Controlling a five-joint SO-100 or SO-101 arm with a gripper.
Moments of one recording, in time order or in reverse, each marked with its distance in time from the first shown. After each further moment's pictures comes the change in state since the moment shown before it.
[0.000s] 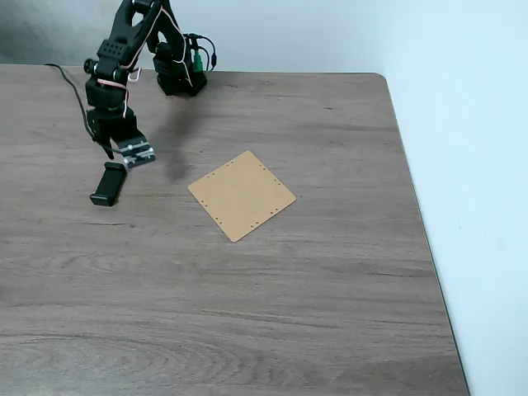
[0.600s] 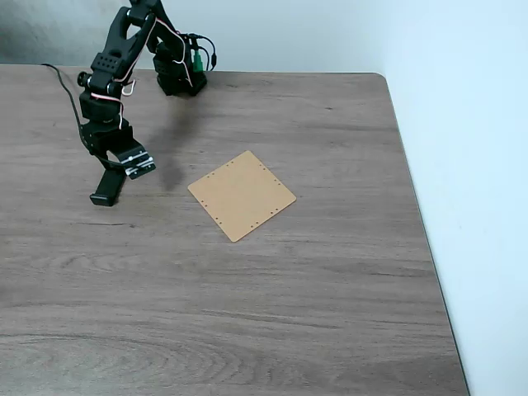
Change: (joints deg) arm 0.0 -10.7 -12.0 1.9 -6.1
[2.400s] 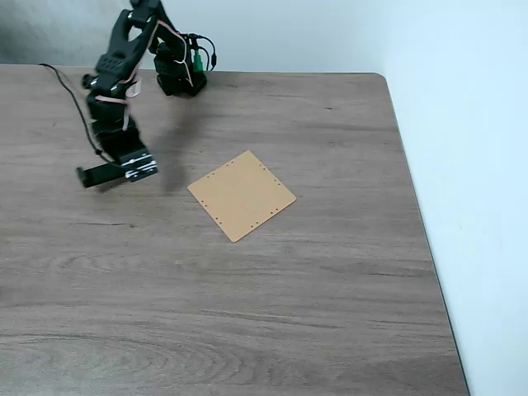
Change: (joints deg) arm -8.1 3.3 -2.0 9.9 25.8
